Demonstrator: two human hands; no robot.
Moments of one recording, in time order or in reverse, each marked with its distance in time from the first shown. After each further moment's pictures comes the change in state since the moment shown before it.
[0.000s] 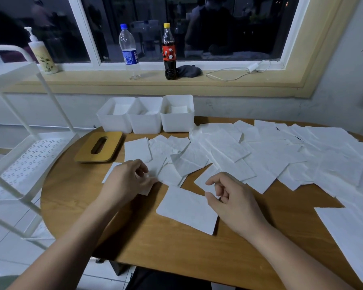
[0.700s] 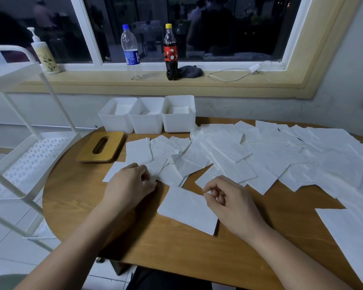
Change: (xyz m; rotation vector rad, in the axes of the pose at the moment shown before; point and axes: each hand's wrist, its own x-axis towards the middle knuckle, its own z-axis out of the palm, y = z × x) left_hand -0.009 0.002 0.007 0.158 0.017 0.039; right_hand -0.001 0.001 0.006 0.043 -0.041 -0.048
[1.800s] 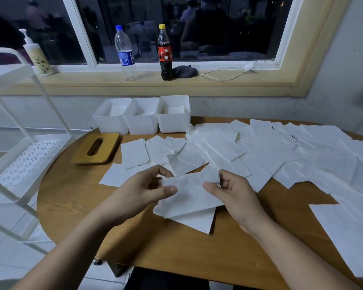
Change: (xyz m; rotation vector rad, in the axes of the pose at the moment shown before) left_hand -0.035 0.044 -0.033 -0.784 -0.430 0.107; right_hand 0.007 -0.010 -0.016 0.500 -0.010 0.299
